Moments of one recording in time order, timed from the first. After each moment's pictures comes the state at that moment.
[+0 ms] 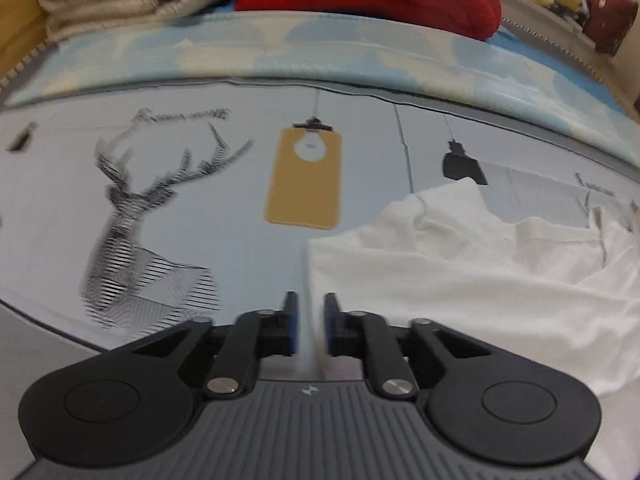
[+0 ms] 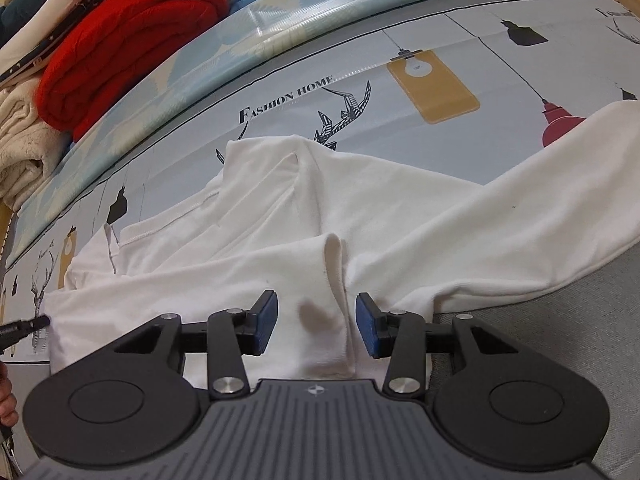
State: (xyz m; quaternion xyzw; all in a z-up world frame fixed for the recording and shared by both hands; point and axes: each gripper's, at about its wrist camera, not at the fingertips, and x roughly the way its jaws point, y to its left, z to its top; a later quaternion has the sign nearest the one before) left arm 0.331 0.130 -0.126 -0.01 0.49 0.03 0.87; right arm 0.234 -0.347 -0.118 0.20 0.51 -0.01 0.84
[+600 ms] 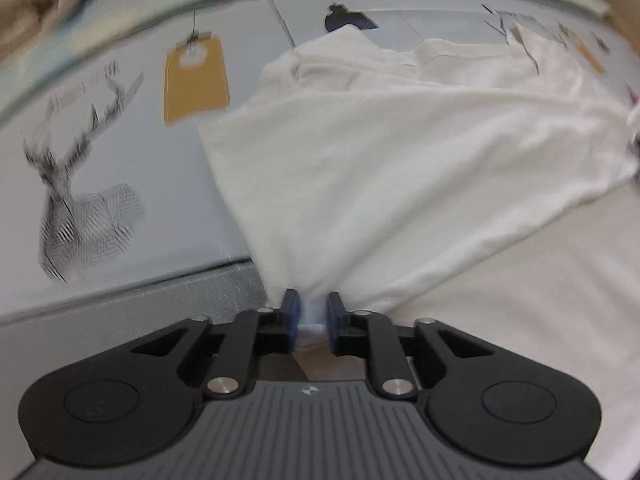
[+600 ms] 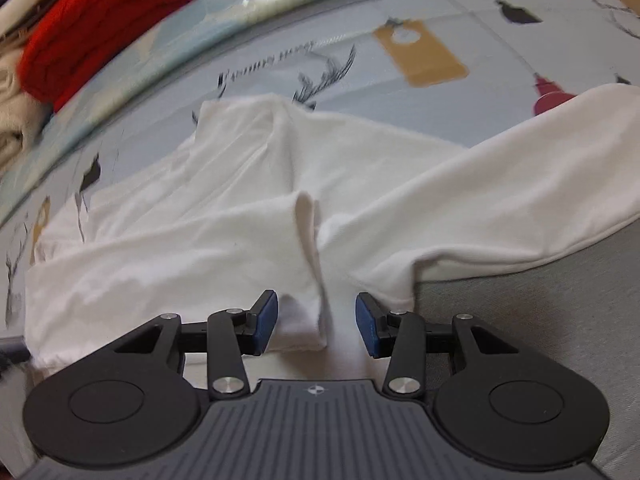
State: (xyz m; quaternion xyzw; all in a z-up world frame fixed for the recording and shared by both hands) left arm 0.277 0.089 -0.153 0.13 0.58 -0.10 0.80; right arm 0.225 -0.352 -0.136 0.18 0.52 -0.03 0.83
